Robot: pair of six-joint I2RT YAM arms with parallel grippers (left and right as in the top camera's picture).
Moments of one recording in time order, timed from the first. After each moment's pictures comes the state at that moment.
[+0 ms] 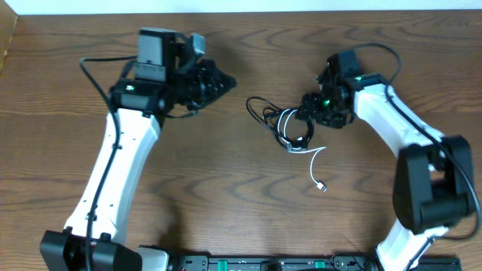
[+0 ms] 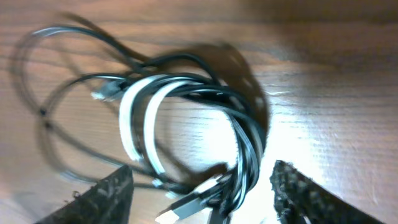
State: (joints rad) left arm -0.19 1.52 1.40 -0.73 0.64 -0.67; right arm 0.23 1.89 1.32 -0.74 -0.34 0.40
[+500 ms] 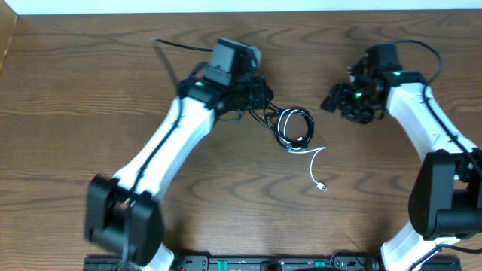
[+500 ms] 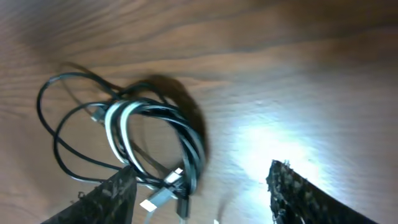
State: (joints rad) left arm -0.45 1.76 1.40 -0.58 0.37 -0.46; right arm 0.04 1.84 1.32 -0.79 -0.40 0.38
